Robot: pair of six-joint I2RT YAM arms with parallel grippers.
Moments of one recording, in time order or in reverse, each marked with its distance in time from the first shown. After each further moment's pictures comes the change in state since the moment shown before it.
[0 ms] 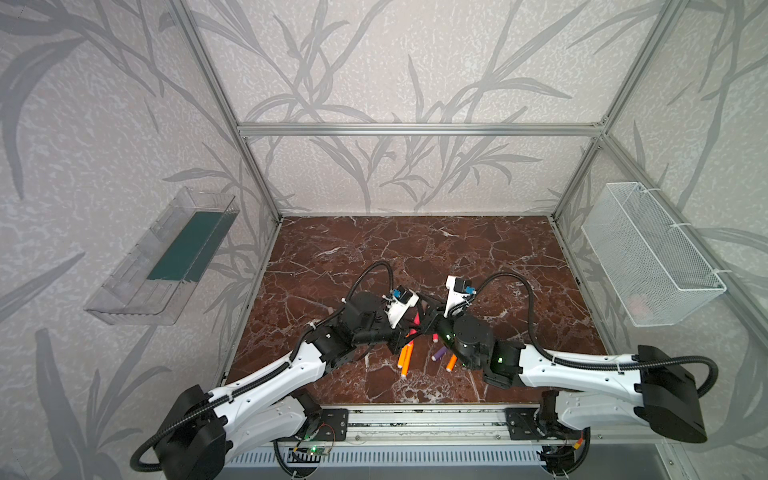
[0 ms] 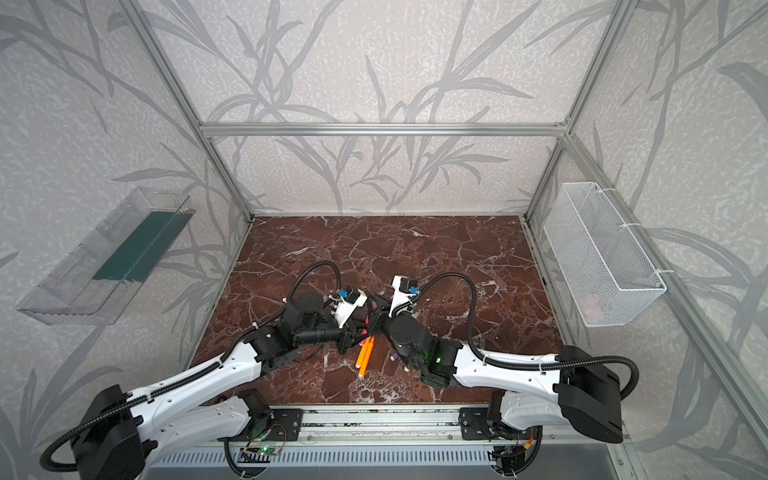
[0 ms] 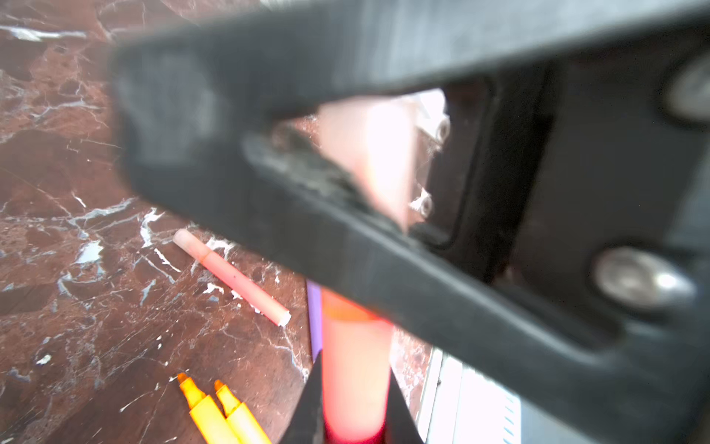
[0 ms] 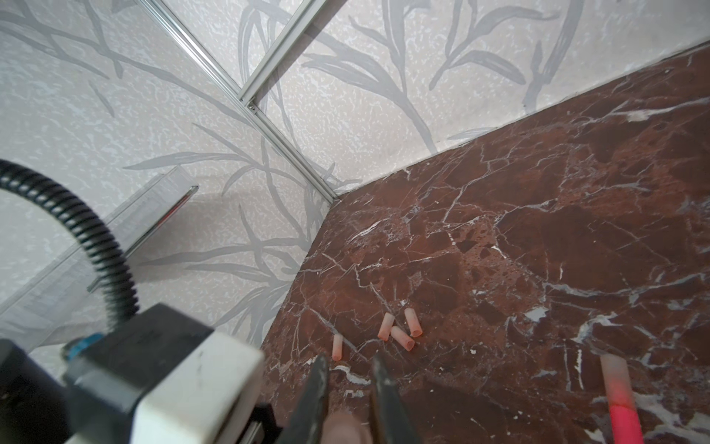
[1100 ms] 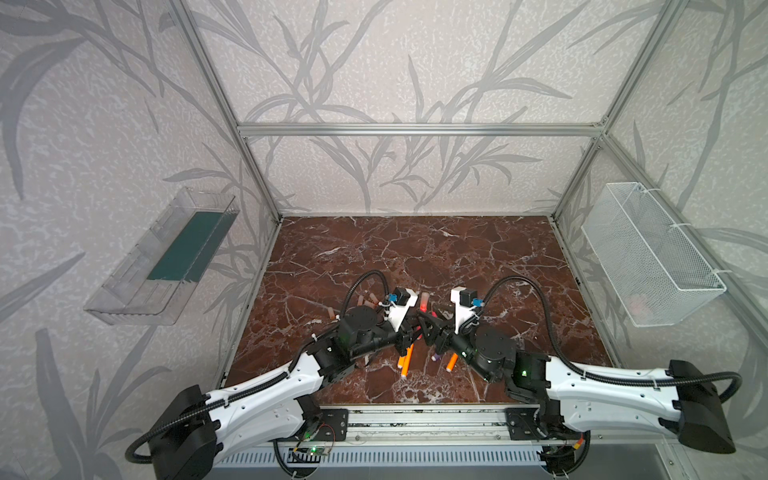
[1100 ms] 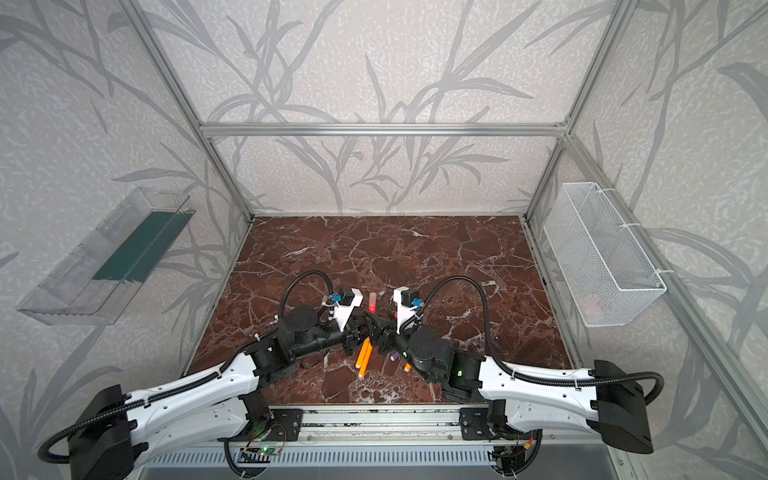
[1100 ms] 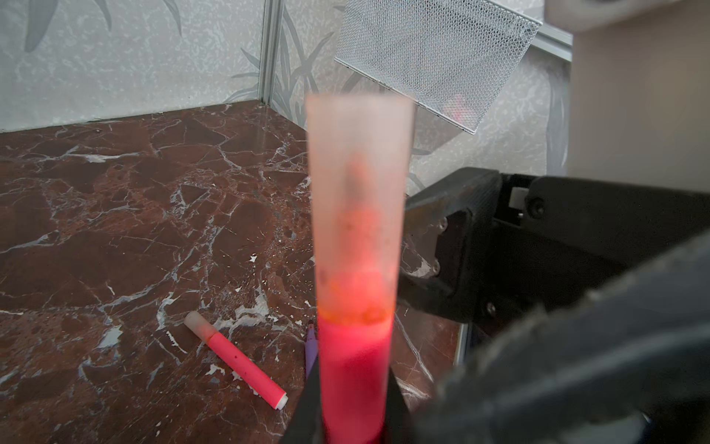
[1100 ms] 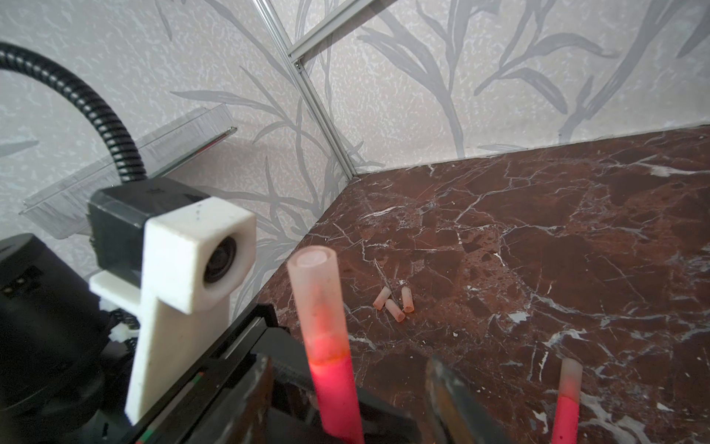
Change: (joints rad) left arm -0.159 -0.027 -0.086 0.258 -0.164 -0.008; right arm 0.039 -0.150 -0.066 -0.055 -0.034 -0.225
